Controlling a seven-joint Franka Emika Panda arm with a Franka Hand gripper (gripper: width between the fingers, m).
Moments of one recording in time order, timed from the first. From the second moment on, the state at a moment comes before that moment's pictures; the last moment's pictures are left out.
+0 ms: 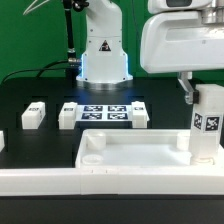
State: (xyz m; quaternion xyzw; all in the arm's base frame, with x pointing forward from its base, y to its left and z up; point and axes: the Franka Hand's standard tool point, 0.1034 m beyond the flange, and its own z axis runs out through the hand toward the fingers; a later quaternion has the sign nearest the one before) arm 0.641 0.118 0.118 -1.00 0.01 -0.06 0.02
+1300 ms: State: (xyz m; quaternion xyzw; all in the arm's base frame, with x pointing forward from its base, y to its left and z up) arm 0.639 0.116 0.113 -0.80 0.59 0.00 0.09
